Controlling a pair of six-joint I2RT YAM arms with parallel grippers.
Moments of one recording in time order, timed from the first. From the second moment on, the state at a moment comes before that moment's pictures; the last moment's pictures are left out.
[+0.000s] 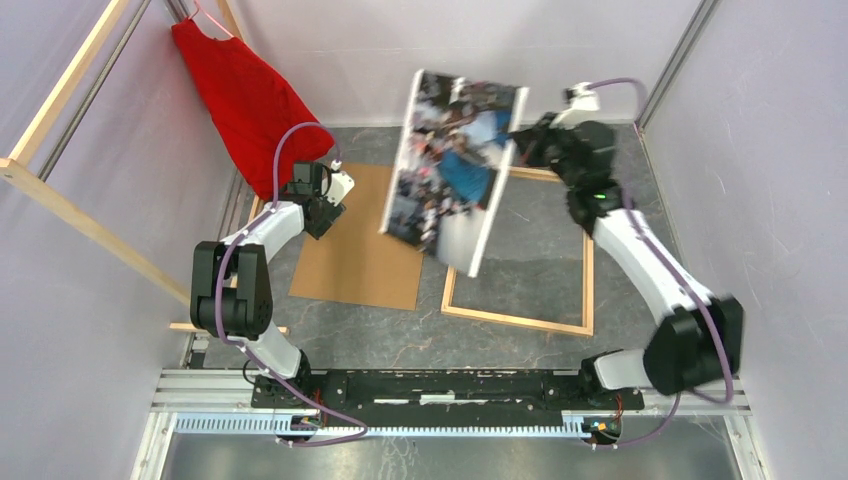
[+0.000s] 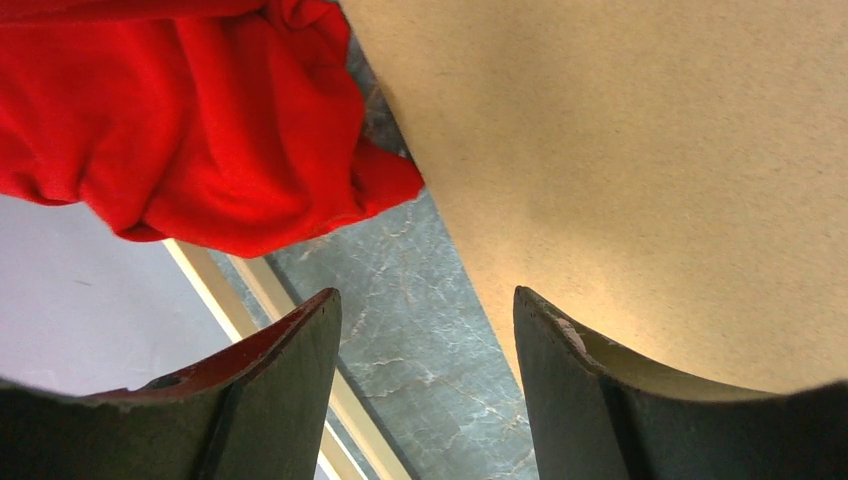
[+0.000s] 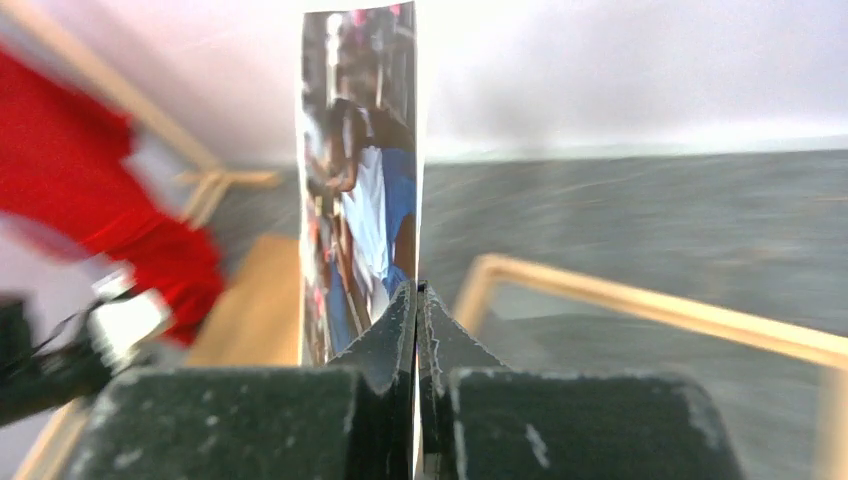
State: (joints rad) left arm -0.09 1.65 1.06 -0.36 -0.20 0.67; right arm 0.27 1.37 1.15 0.13 -0.15 0.41
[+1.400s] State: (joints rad) left arm -0.09 1.63 0.97 -0.36 -0.10 0.63; right arm 0.30 1.40 1.01 -0.35 0.03 0.68
